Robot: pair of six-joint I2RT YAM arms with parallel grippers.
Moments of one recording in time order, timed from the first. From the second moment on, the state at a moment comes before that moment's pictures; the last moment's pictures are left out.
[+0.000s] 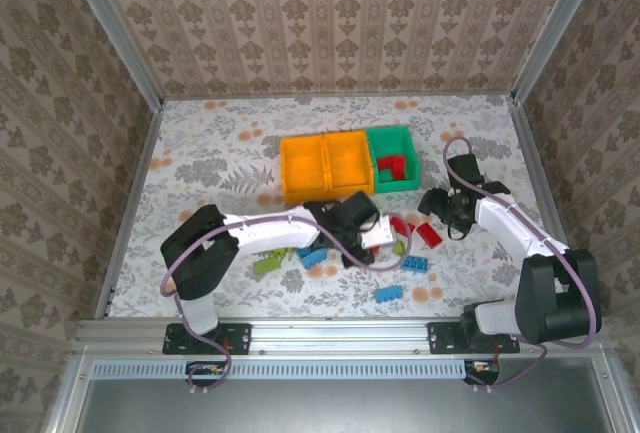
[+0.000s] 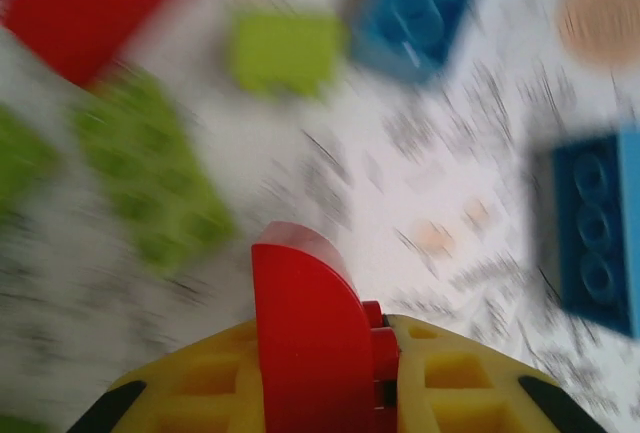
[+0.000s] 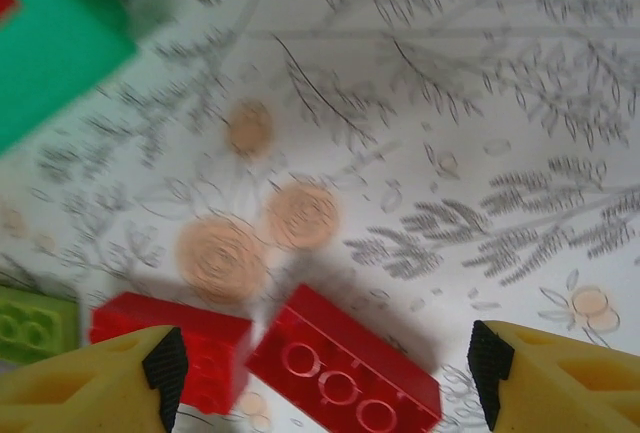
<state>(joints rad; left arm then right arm) -1.08 1.80 1.22 -0.46 0.22 0.28 0.08 1.33 0.79 -0.66 -0.02 0.58</state>
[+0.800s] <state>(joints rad) -0.76 2.36 2.14 -0.57 0.36 -0.13 0.10 1.25 0.62 -0.58 -0.13 0.94</state>
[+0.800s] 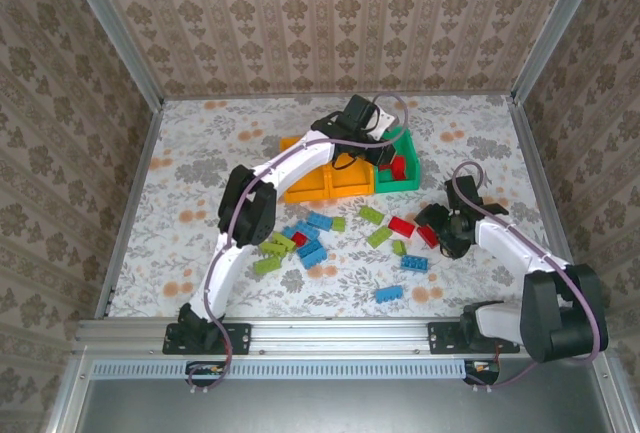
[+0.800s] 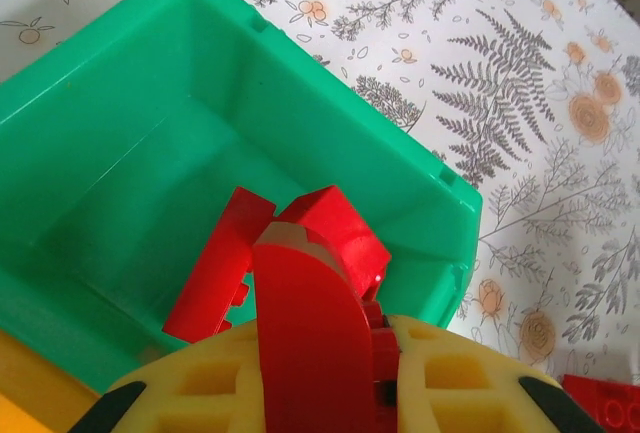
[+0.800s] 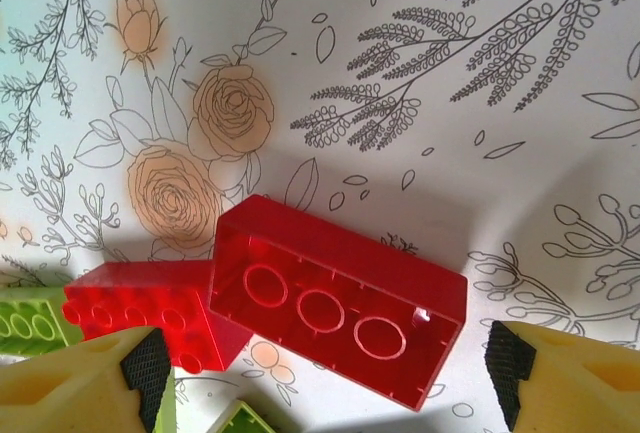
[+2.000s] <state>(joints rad) -0.76 1.77 1.42 -0.34 0.25 -0.11 0.17 1.37 0.94 -0.60 -0.08 0.83</state>
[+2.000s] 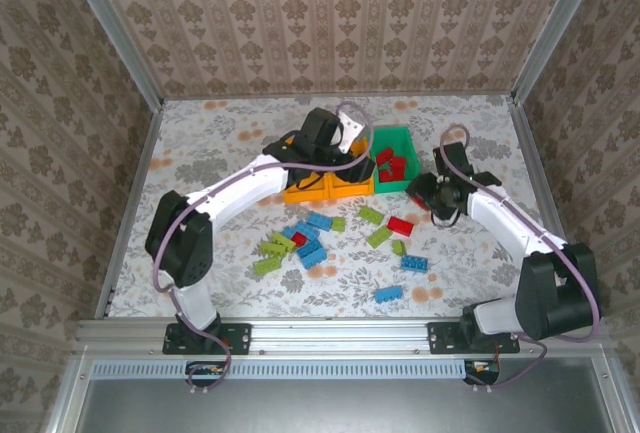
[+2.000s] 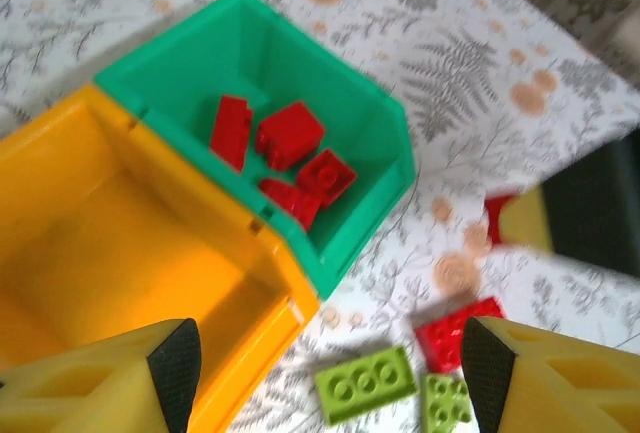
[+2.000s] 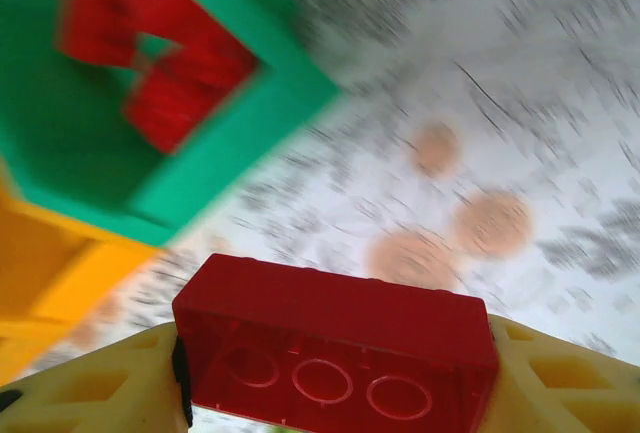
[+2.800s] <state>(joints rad) -0.90 1.60 0.97 -0.45 0.03 -0.10 0.17 1.84 1.35 -0.54 -0.12 0.79</state>
